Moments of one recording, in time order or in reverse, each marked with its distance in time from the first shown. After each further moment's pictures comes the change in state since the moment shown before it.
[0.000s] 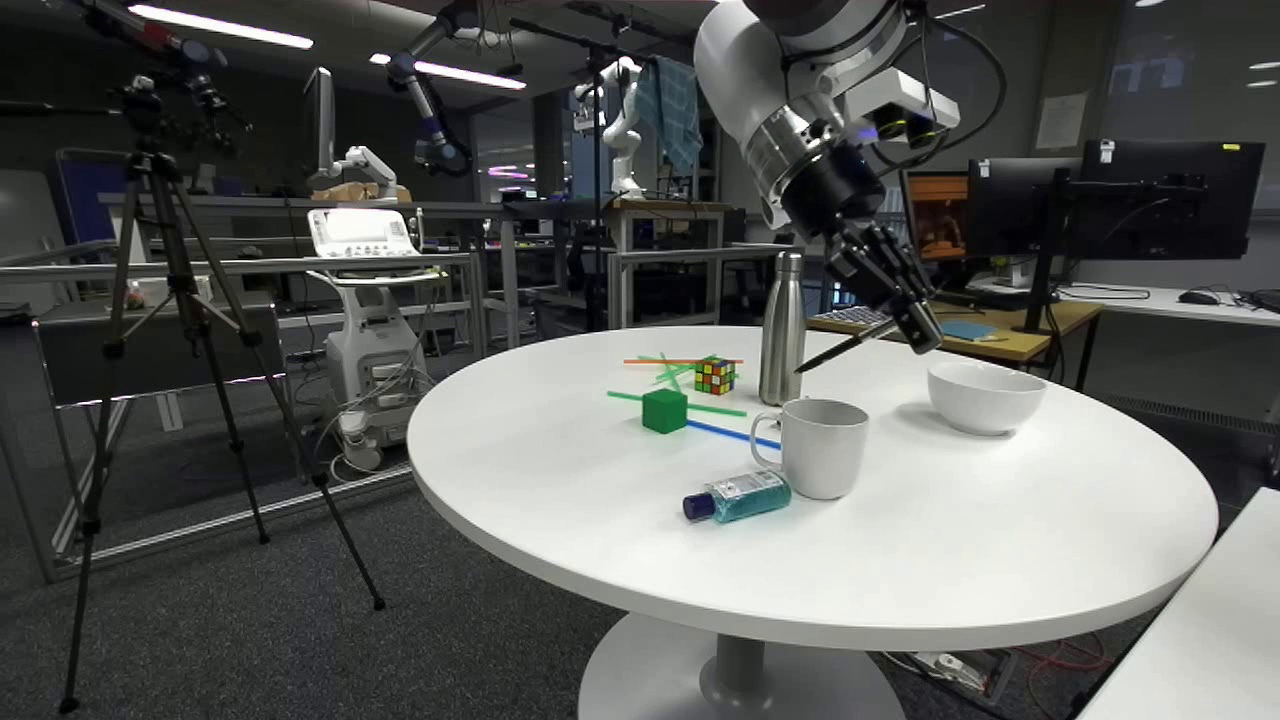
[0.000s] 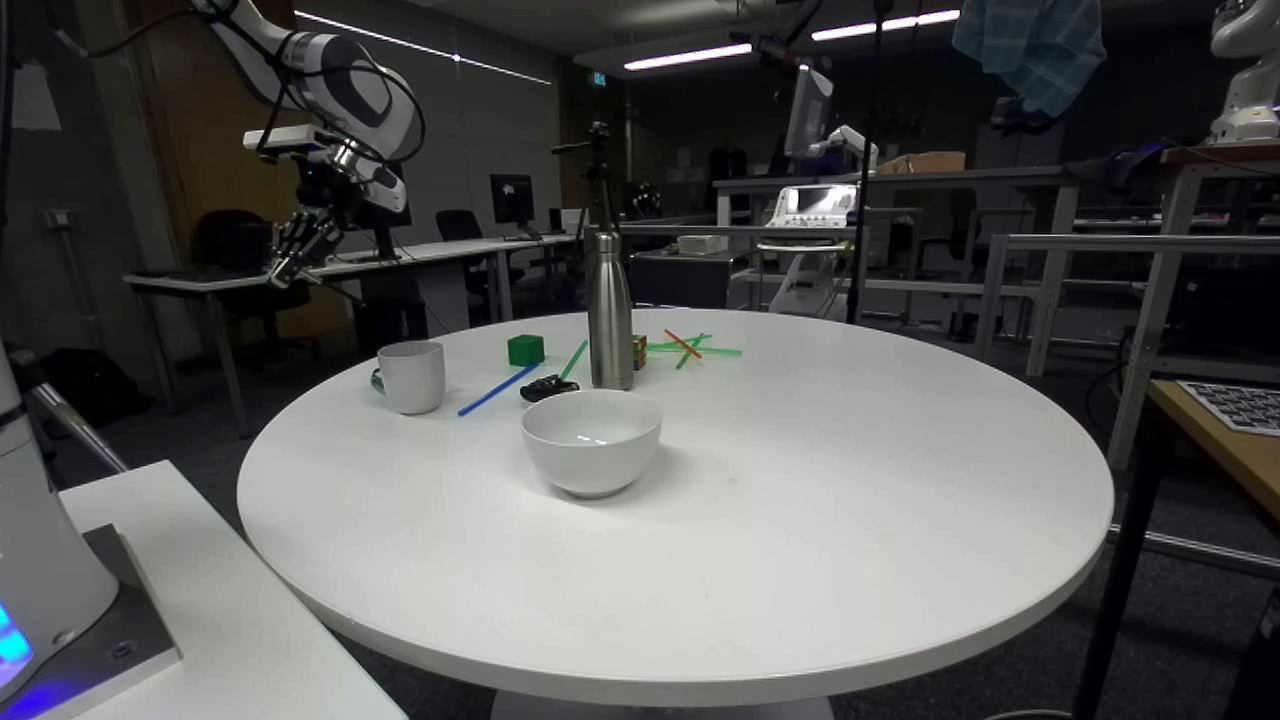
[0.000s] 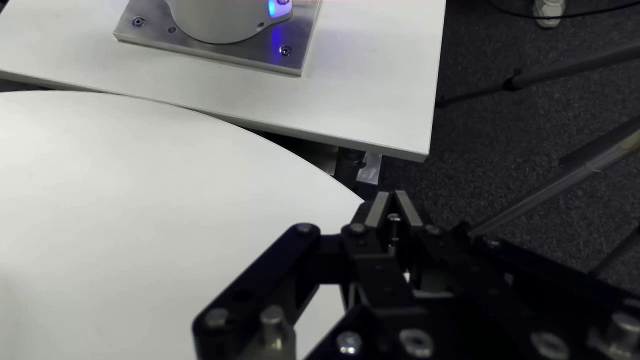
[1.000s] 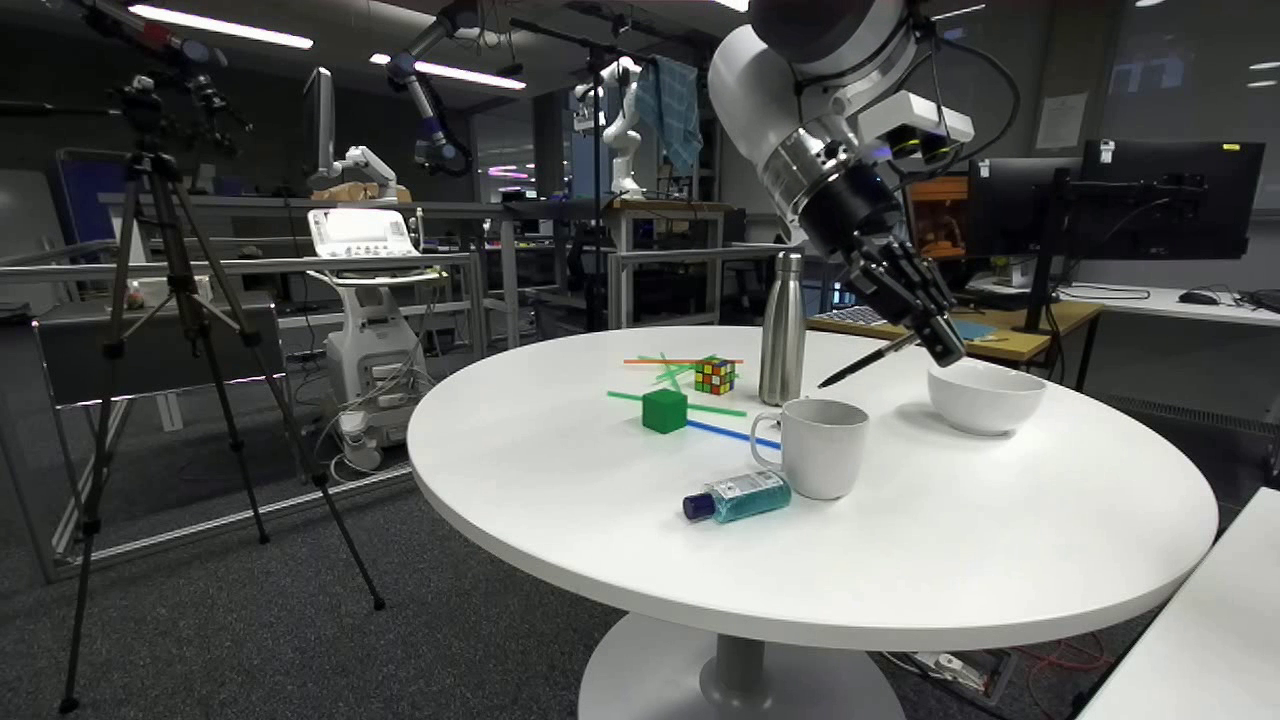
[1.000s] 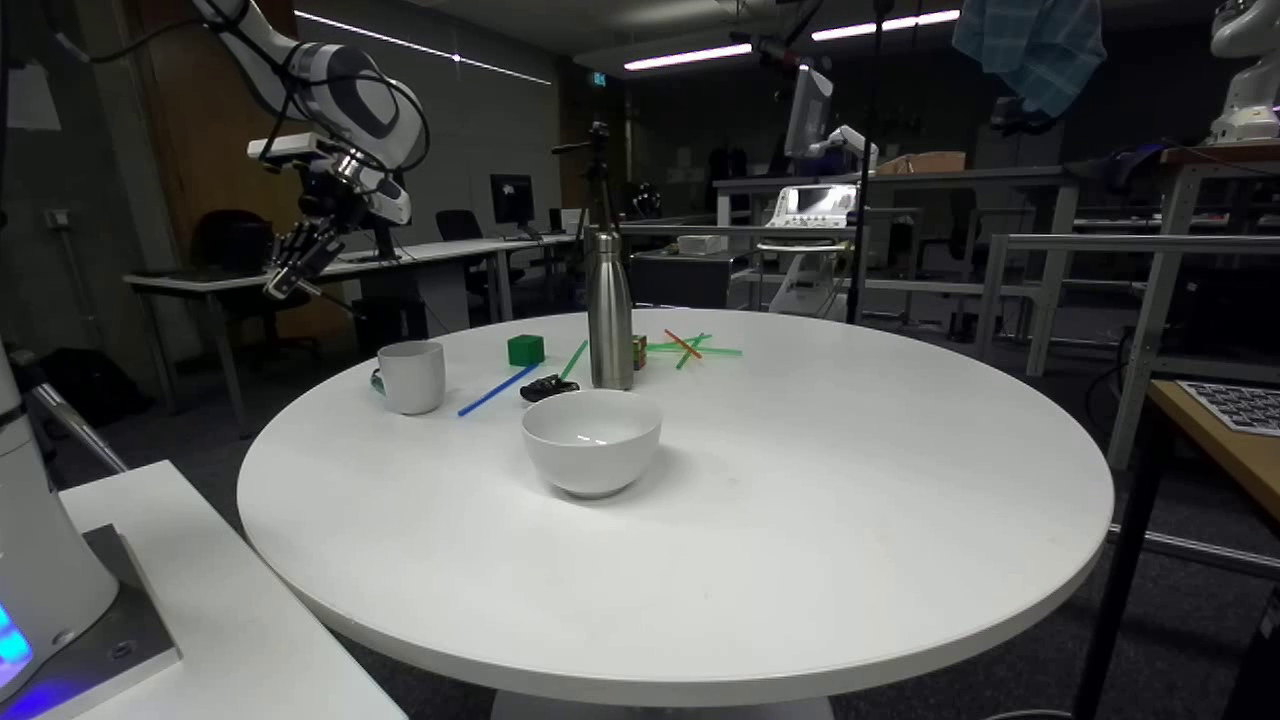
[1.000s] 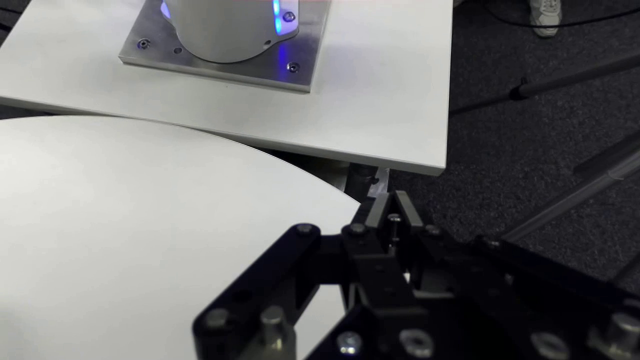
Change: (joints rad) arm -0.016 0.002 -0.014 -0.042 0.000 -0.003 0.002
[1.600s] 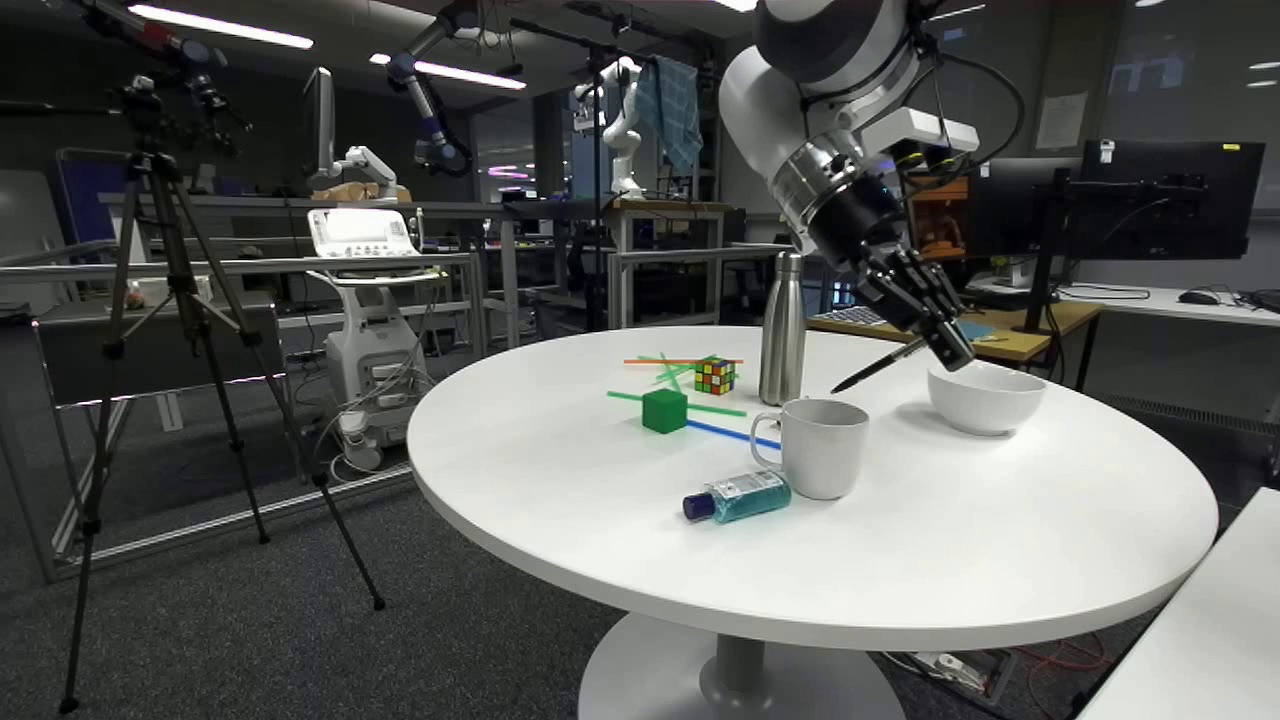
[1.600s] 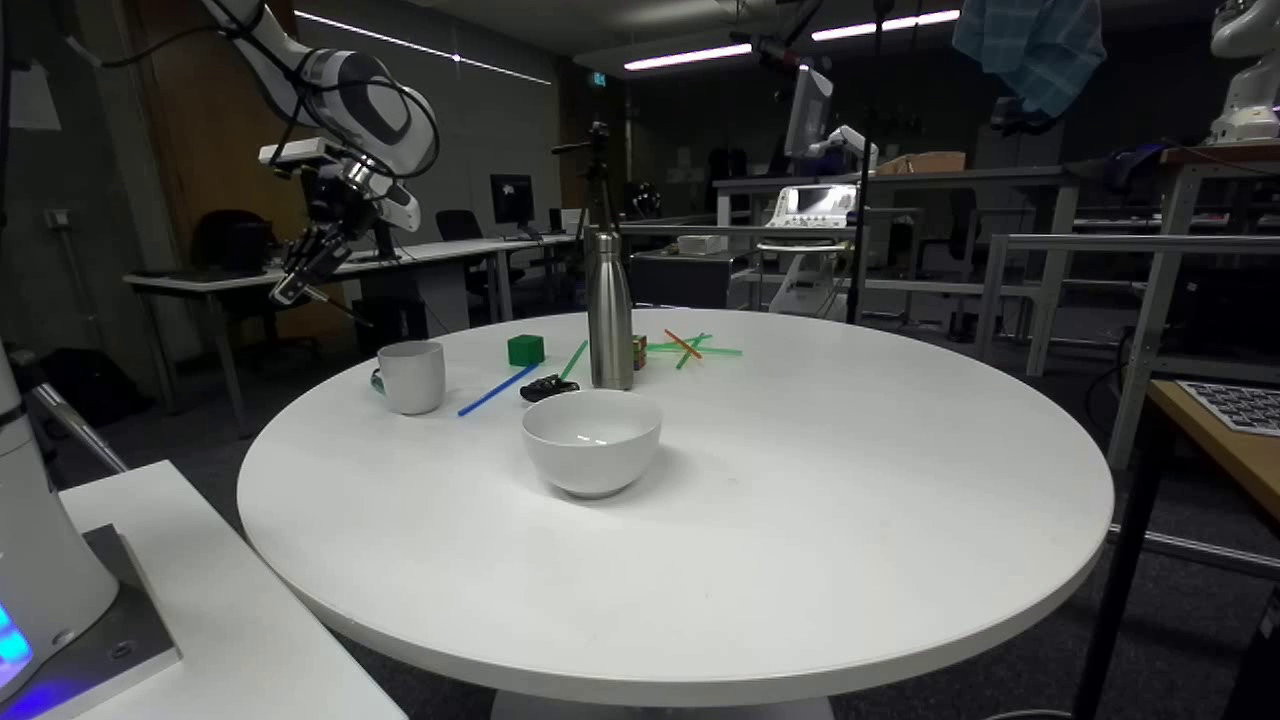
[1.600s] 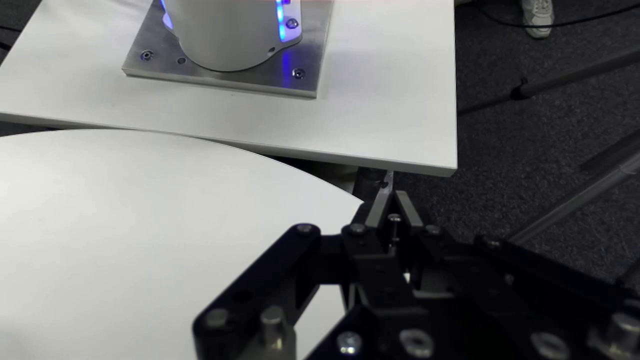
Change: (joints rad) arm -0.024 0.010 -0.016 -0.010 -0.001 -0.005 0.001
